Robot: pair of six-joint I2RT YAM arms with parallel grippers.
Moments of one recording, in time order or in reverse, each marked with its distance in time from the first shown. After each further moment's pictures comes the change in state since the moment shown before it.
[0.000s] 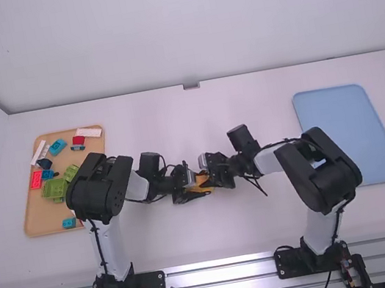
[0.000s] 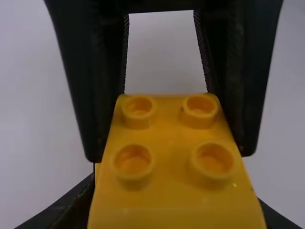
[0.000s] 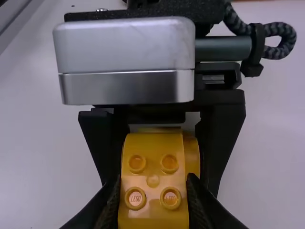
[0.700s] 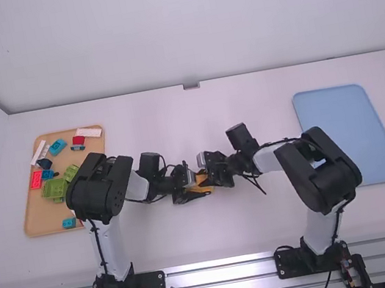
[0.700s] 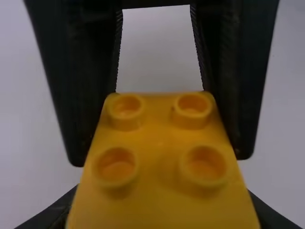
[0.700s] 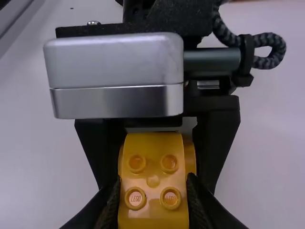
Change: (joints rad) left arm 0.000 0.000 0.000 -0.005 0.000 0.000; right arm 0.000 0.000 0.024 -0.040 0.004 0.002
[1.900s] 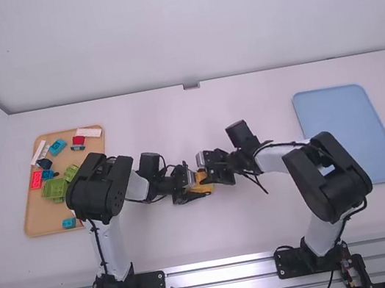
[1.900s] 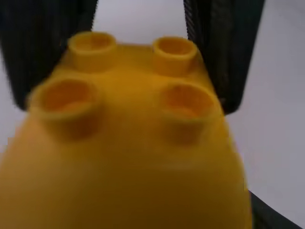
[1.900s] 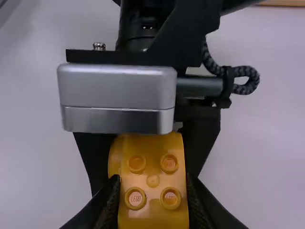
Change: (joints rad) left arm 0.000 0.000 0.000 -0.009 0.003 0.003; right arm 0.006 -0.077 0.008 -0.080 0.069 -0.064
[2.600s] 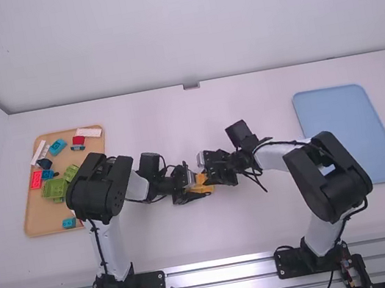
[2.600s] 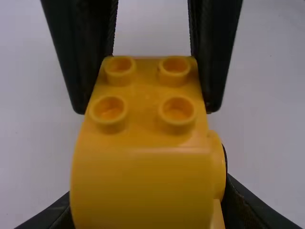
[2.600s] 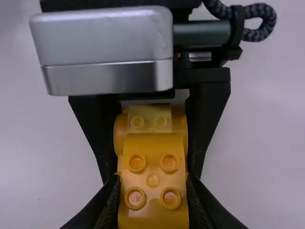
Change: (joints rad) left arm 0.000 0.000 0.000 -0.003 0.003 0.004; right arm 0.000 0.000 0.040 -0.147 0.080 0.001
